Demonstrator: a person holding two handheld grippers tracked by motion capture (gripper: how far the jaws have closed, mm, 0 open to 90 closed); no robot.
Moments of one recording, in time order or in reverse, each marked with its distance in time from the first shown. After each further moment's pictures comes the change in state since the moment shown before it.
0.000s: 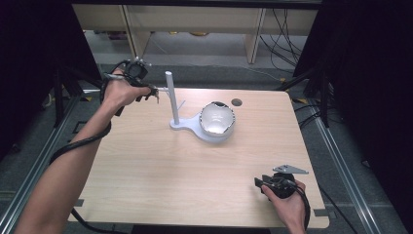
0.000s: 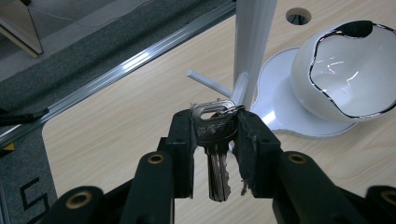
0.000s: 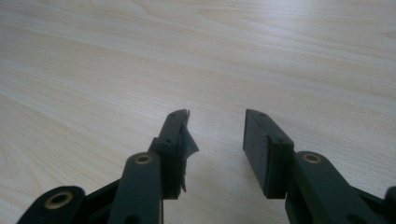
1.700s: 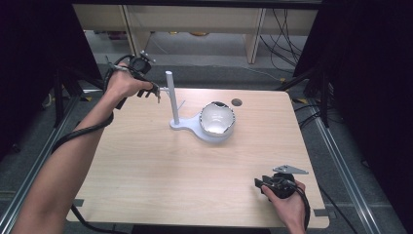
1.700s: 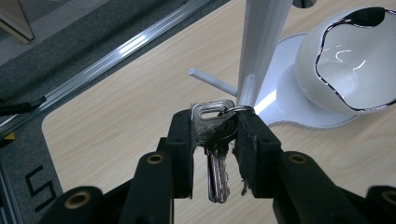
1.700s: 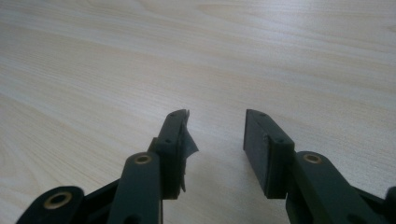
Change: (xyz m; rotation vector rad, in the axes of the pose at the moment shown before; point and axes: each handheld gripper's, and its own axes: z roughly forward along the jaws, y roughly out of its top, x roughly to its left) left arm 0.007 0.019 0.007 0.108 -0.018 0.019; right arm -0.001 -0.001 0.002 0.010 -0.022 0.005
